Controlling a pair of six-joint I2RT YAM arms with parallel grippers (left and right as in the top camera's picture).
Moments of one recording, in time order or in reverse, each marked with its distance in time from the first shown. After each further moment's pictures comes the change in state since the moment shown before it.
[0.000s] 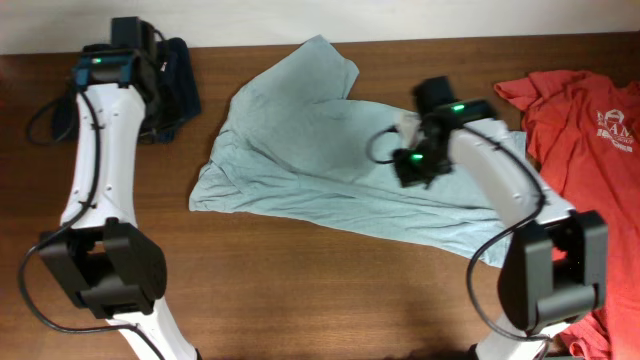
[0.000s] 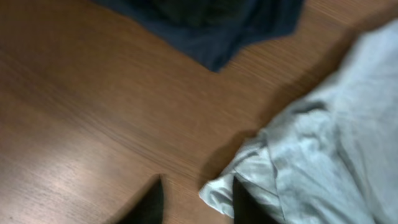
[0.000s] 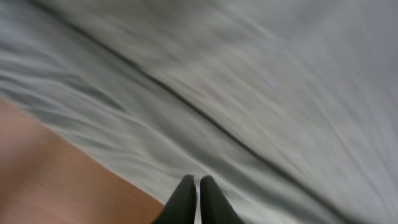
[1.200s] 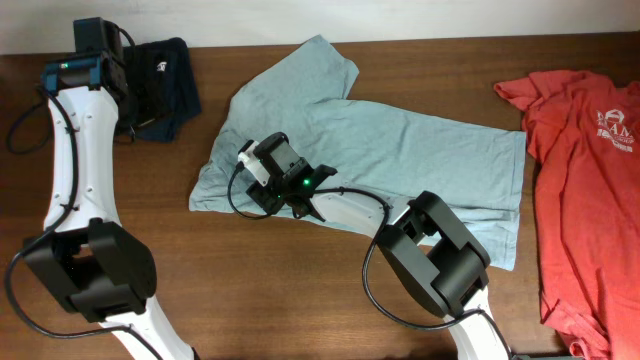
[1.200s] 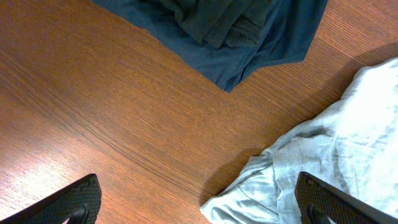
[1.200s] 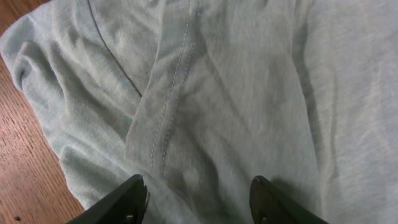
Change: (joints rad) left arm 0.086 0.000 0.000 0.048 0.067 -0.001; right arm 0.519 0.333 0.008 0.837 0.071 -0.047
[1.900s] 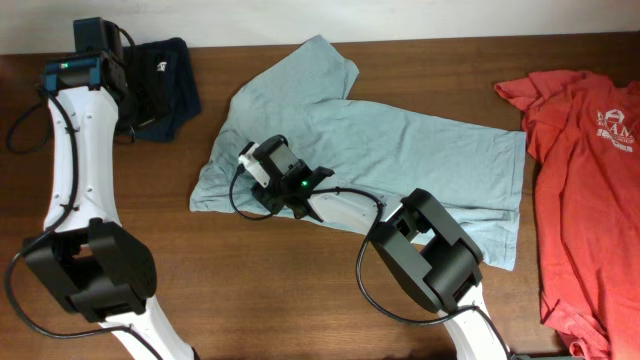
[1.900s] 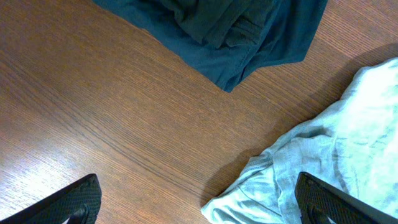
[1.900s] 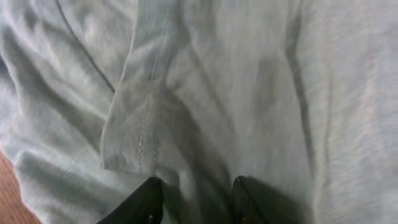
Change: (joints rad) left arm 0.000 0.000 0.000 0.000 0.000 0.000; right arm 0.000 0.039 0.010 0.023 0.051 -0.031
